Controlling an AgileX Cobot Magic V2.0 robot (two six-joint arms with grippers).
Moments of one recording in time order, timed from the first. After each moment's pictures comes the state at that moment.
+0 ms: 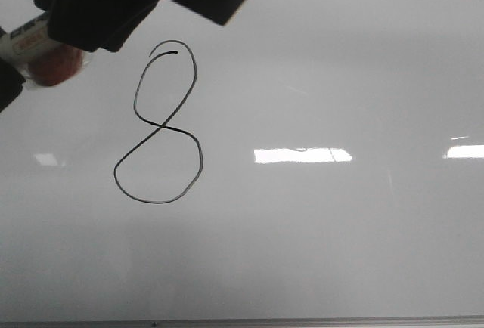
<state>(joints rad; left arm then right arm) -0.56 0.91 -0.70 -0.46 0.72 1.05 0.97 1.44 -1.24 0.24 0.65 -1.14</state>
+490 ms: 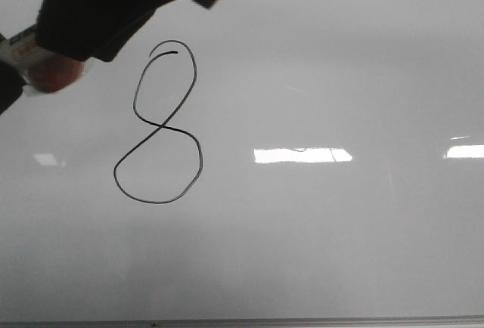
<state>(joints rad) -0.56 0.91 -0.70 -0.46 0.73 1.04 0.97 1.42 -1.24 0.27 0.64 -1.11</state>
